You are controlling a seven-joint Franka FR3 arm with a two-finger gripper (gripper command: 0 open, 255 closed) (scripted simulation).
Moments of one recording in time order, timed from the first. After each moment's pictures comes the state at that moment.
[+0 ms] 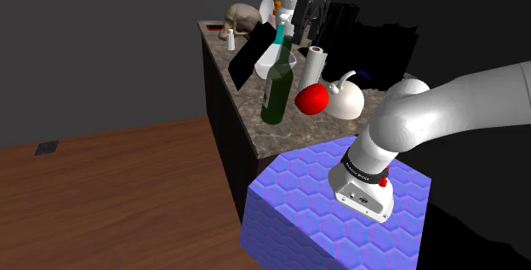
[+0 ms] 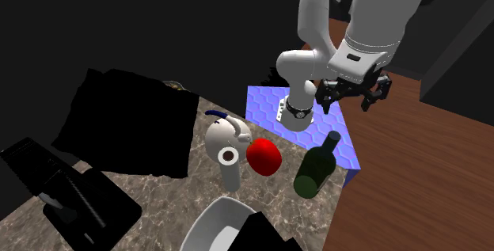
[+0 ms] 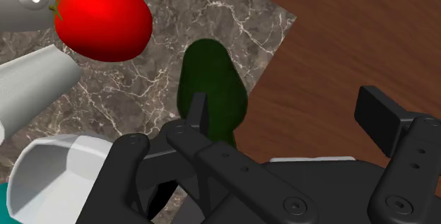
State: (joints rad) arm 0.00 -0.80 -0.02 -2.42 0.12 1.57 -0.06
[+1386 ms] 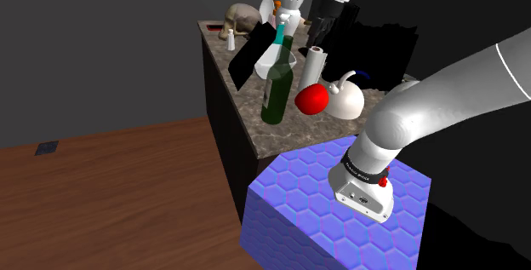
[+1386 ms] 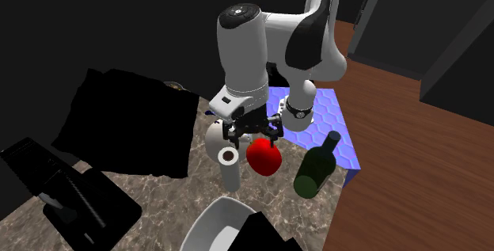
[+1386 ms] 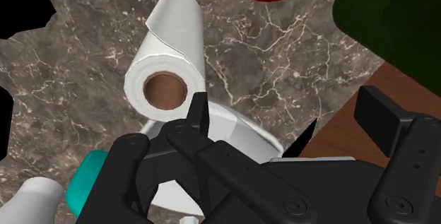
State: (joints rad) arm -0.12 -0.54 -0.42 -2.46 -0.07 2.01 -0.51
